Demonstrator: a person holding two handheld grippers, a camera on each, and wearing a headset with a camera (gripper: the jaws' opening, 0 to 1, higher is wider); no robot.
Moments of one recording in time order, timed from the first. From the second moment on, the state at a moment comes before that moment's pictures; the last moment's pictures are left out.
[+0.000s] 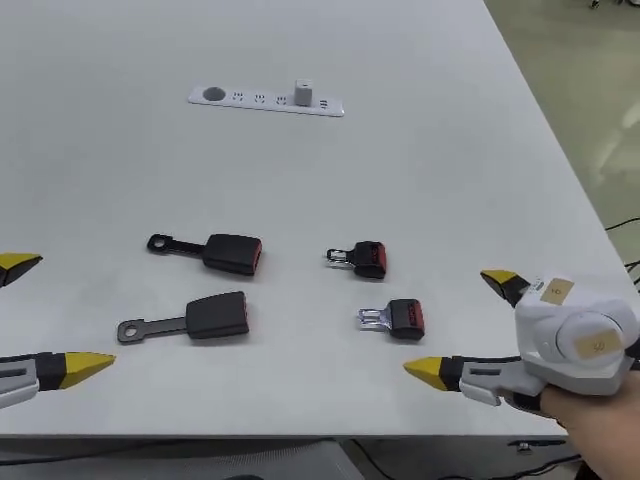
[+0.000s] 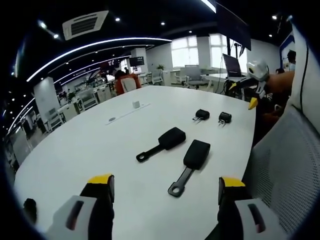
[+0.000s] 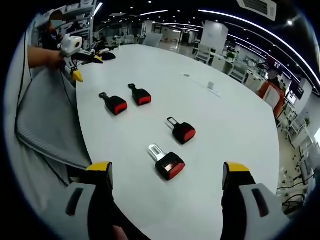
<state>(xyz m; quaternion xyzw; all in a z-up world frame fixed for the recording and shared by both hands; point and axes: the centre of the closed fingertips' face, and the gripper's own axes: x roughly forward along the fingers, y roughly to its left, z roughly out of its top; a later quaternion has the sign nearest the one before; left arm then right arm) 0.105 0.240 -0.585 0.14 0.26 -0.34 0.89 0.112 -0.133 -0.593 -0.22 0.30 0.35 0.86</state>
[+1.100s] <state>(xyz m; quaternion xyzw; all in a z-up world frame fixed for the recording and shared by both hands) 0.121 0.186 -0.621 0.21 0.33 -0.43 0.81 0.123 -0.115 -0.631 -0.30 0.34 0.46 0.76</state>
